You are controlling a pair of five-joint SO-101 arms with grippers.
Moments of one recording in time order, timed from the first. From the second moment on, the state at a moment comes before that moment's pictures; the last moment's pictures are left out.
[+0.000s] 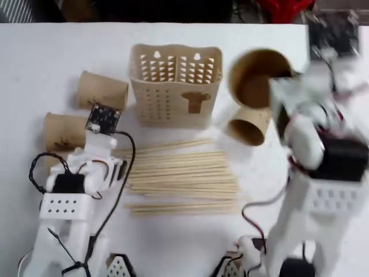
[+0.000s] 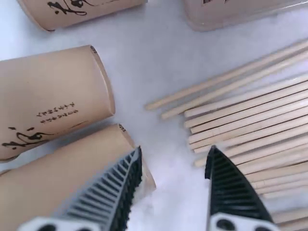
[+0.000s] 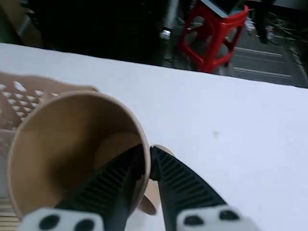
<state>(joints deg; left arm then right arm) -6.5 -52.3 68.4 52.8 -15.2 0.1 -23.8 -23.6 87.8 11.3</state>
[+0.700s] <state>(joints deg) -6.5 -52.3 68.4 52.8 -15.2 -10.6 24.3 -61.5 85.3 1.0</state>
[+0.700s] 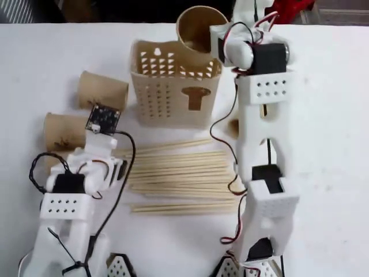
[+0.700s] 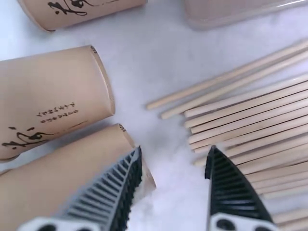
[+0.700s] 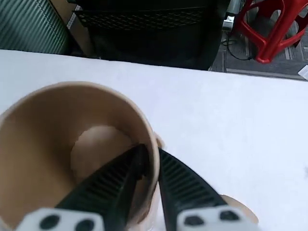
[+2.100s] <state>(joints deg) -6.5 -52.3 69.1 52.8 -15.2 -10.5 20.5 -61.7 97.1 0.4</state>
